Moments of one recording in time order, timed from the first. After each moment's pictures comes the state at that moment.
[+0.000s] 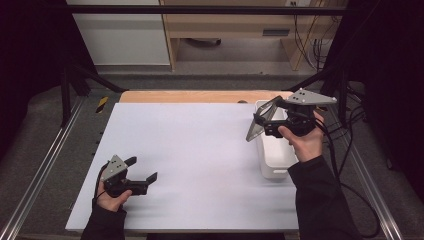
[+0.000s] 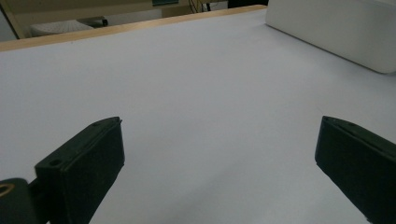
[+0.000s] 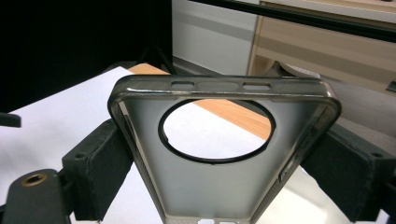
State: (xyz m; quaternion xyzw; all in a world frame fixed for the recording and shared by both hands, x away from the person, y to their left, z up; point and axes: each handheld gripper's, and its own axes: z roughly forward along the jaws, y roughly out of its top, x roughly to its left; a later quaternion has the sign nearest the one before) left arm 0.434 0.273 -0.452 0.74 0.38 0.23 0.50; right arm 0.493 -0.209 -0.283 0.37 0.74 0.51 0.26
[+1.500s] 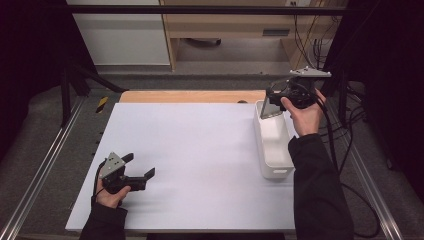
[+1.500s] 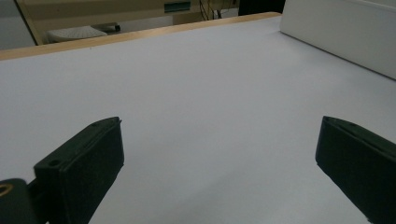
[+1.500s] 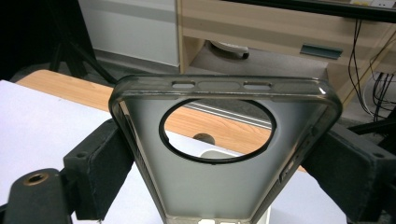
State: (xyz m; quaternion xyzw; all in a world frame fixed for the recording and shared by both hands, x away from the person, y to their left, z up) left arm 0.442 0.278 -0.453 0.73 0.39 0.24 0.50; right arm 0.576 -0.232 -0.288 0.49 0.68 0.43 0.32
